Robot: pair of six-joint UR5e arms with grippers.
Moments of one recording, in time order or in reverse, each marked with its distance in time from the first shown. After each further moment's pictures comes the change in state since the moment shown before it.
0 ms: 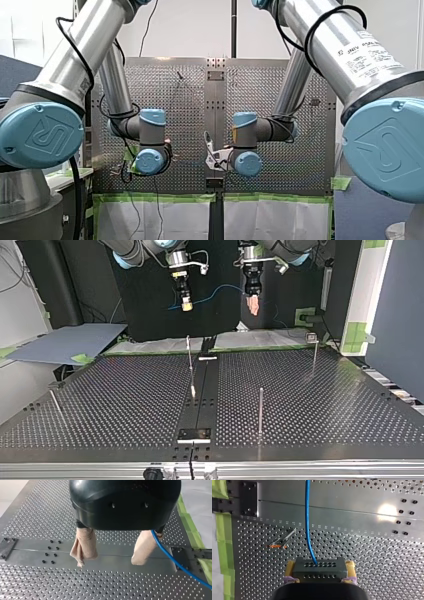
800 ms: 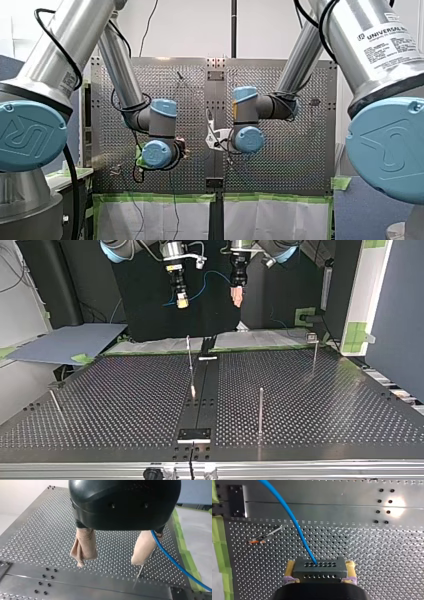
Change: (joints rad) left arm -0.158 0.070 0.053 -0.201 -0.043 -0.114; right arm 0.024 -0.196 0.030 0.196 0.038 0.099
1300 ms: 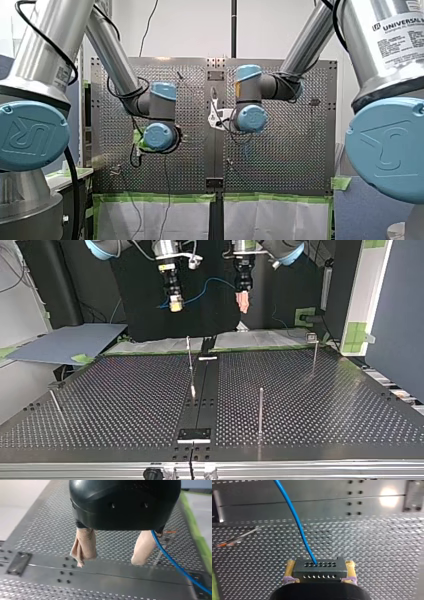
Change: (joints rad) left arm 0.026 0.135 0.035 -0.135 -0.044 0.028; right arm -0.013 -0.136 -0.021 0.115 0.000 0.076
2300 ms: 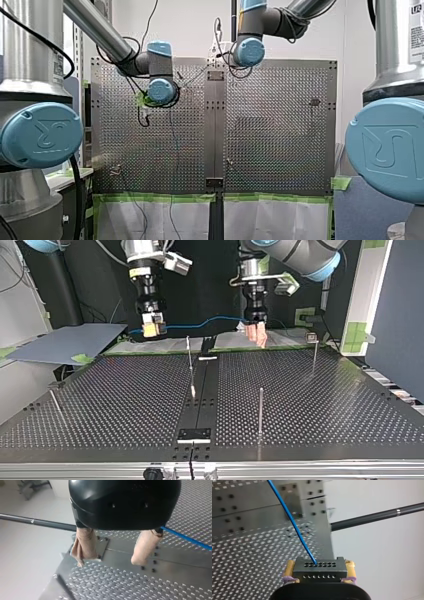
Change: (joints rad) left arm 0.158 0.262 0.189 -0.263 0.113 -0.105; right arm -0.013 -0.260 -0.262 0.264 0.000 0.028
